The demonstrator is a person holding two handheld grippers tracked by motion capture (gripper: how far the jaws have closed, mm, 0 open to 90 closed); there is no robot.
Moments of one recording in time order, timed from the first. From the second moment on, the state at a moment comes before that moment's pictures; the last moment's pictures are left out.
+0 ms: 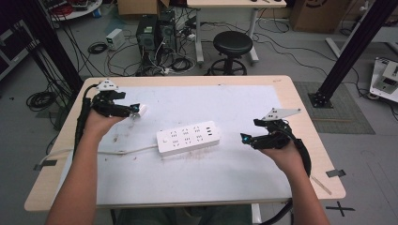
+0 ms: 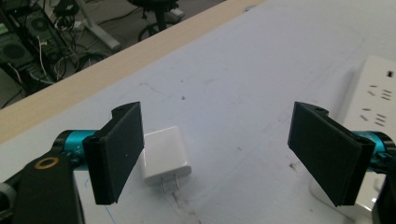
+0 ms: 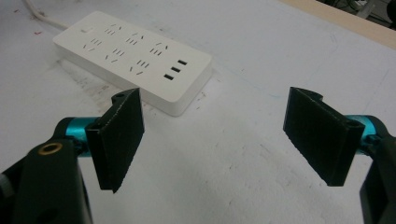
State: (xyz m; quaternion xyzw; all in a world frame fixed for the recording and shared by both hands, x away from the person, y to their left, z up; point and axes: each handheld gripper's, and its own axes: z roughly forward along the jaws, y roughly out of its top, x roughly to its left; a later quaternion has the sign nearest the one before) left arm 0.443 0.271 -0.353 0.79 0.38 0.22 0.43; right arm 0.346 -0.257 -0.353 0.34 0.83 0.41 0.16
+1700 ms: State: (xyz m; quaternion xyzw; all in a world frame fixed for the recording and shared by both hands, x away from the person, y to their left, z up) left arm 0.506 0.266 -0.437 0.80 0.47 0.18 0.32; right arm 0.342 -0.253 -0.356 0.35 0.83 0.41 0.16
